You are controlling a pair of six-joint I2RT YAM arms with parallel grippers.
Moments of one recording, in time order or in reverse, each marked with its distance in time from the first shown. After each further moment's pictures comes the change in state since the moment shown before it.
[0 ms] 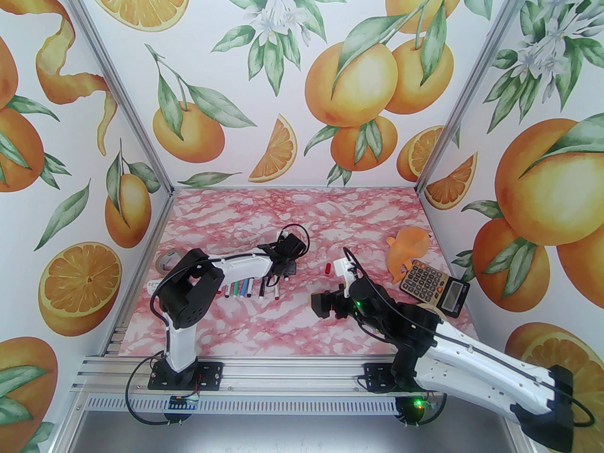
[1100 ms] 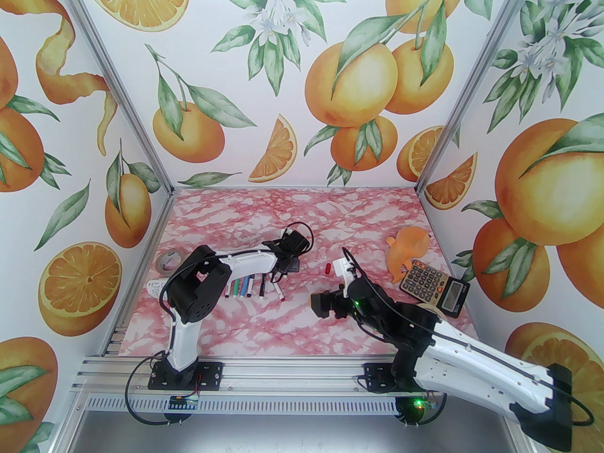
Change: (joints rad) left arm 0.004 0.066 0.079 -0.016 0.008 0.034; right arm 0.000 0.011 0.000 -0.002 0.008 0.000
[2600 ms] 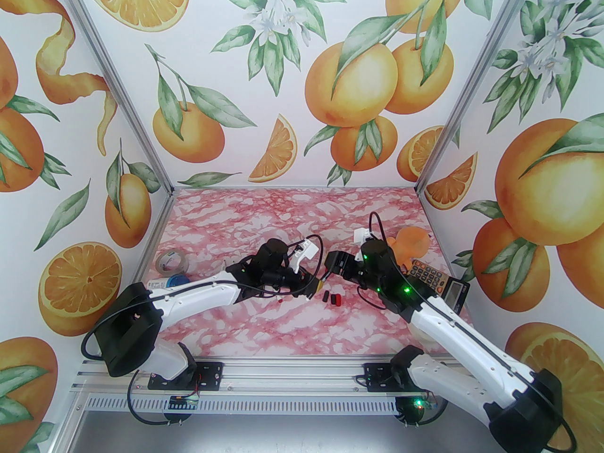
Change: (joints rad) left arm -0.089 -0.505 -0.411 0.512 0.875 0.226; right arm -0.436 0.199 0.119 0.131 -0.294 0.223
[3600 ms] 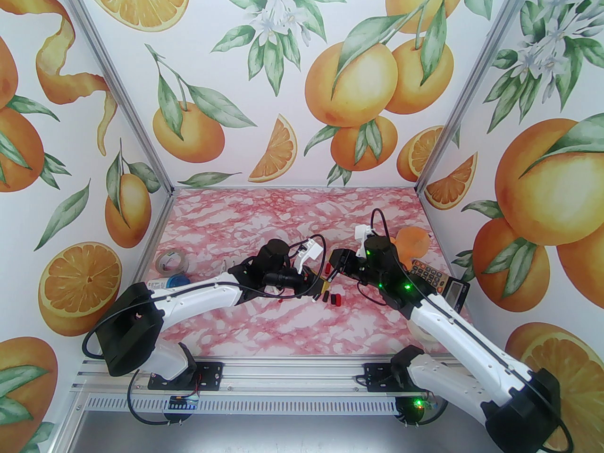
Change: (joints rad) left arm -0.021 0.006 0.000 0.088 0.036 -0.022; right arm -0.025 0.006 0.005 0.032 -0.068 0.037
